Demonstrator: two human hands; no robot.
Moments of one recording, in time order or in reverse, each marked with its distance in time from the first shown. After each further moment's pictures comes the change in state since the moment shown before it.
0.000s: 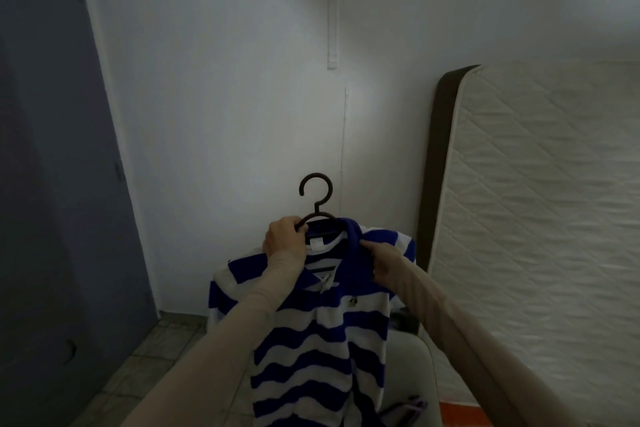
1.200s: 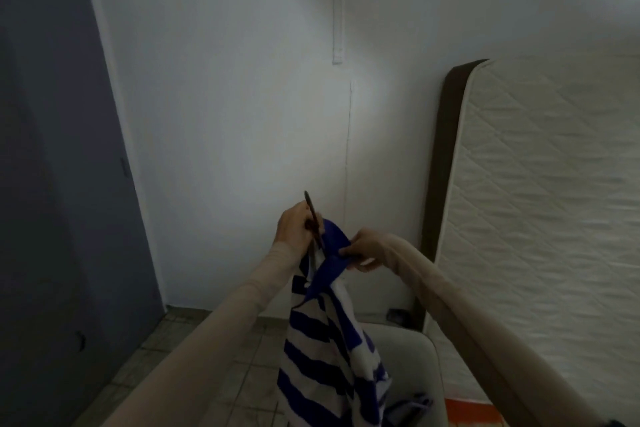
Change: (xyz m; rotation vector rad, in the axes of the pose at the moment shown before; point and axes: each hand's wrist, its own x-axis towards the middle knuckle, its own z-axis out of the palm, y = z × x) left_hand 0.009 -0.002 -0.005 -0.218 -0.131 0.266; right_hand -0.009 -0.026 0.022 -0.835 -0.199 -0.085
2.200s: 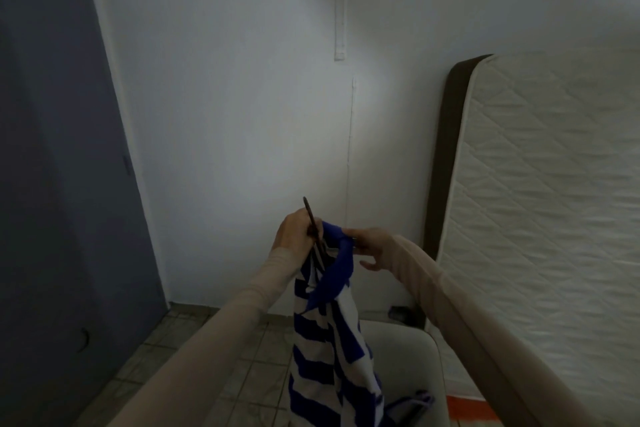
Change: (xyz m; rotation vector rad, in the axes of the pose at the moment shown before) left_hand -0.007 -0.013 0.003 0.167 -0.076 0.039; right_hand 0.013 0.015 0.002 0.501 0.048 0.058
